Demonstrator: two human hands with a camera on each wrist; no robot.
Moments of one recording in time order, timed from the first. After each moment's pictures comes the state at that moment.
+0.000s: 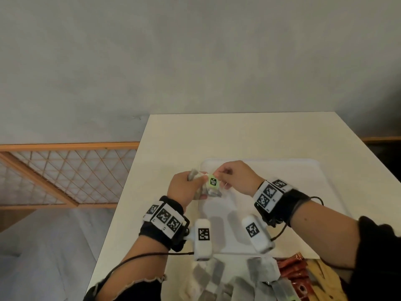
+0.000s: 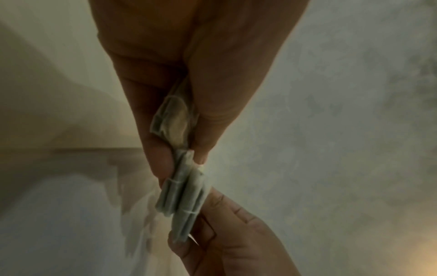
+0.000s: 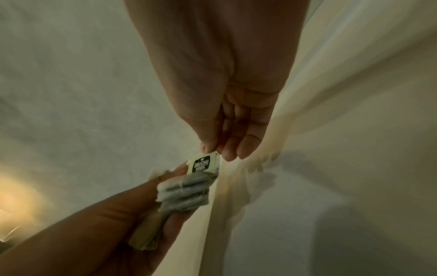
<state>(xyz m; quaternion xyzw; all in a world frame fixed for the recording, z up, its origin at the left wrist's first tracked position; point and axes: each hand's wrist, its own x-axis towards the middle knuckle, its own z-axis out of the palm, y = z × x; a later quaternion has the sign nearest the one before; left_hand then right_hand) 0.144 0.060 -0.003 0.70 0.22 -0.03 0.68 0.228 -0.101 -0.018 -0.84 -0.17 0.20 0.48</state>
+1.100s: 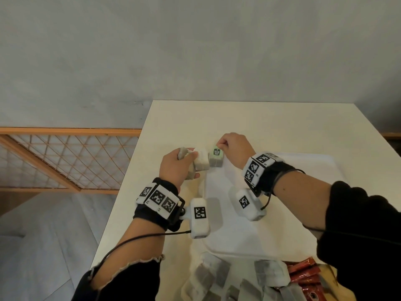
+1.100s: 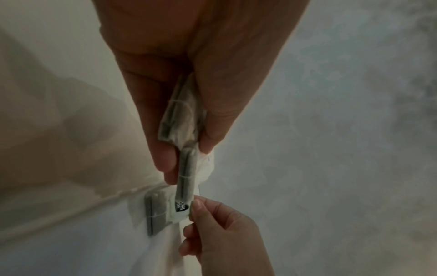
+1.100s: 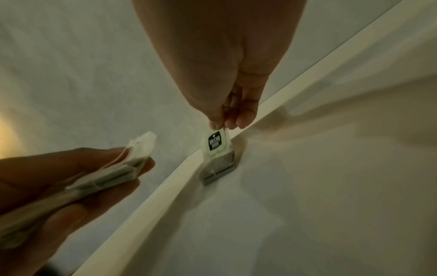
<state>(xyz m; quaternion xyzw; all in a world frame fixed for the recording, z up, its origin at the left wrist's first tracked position) 0.175 0.091 -0.009 0.67 0.27 0.05 0.69 0.283 -0.062 -0.014 -0.93 -0.22 0.06 0.29</state>
